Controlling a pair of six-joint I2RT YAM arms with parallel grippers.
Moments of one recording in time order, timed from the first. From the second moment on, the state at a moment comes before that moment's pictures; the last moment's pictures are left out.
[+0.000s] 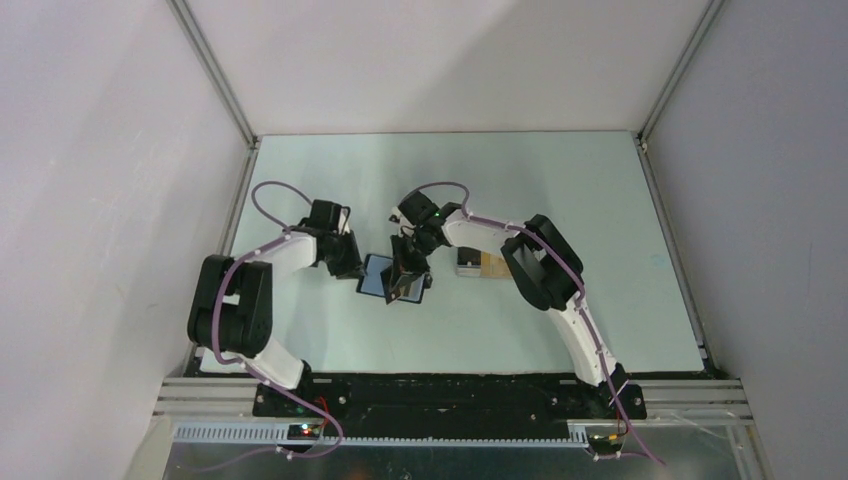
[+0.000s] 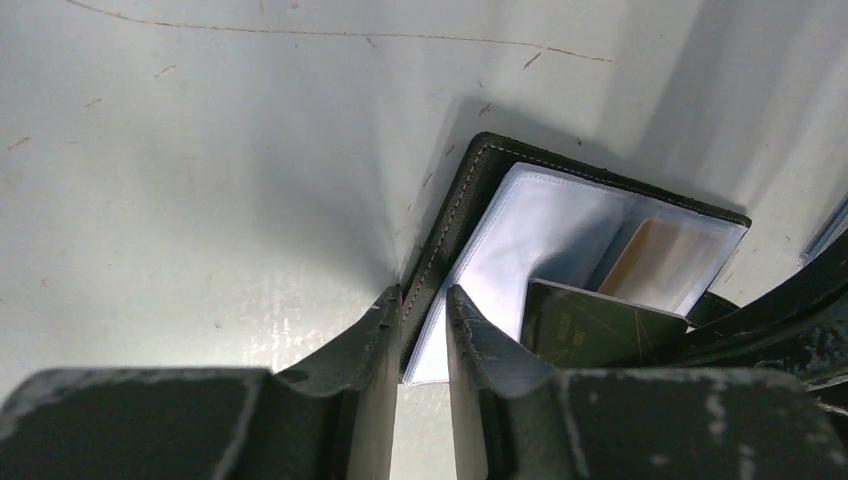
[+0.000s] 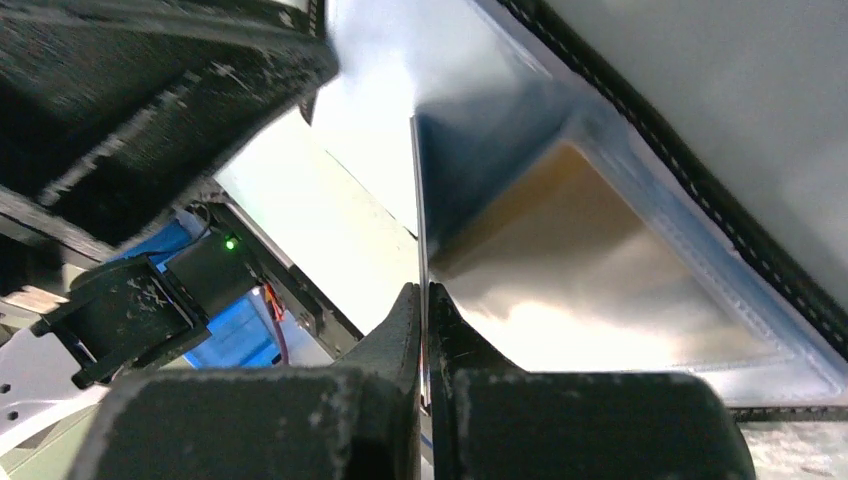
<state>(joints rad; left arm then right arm) -0.18 1.59 0.83 -0.39 0.18 -0.46 0.80 2.29 1.73 -0.54 -0.62 0.63</state>
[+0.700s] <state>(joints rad) -0.23 1.60 0.85 -0.40 0.19 -0.47 0.68 2.17 1.56 -0.56 -0.64 0.59</state>
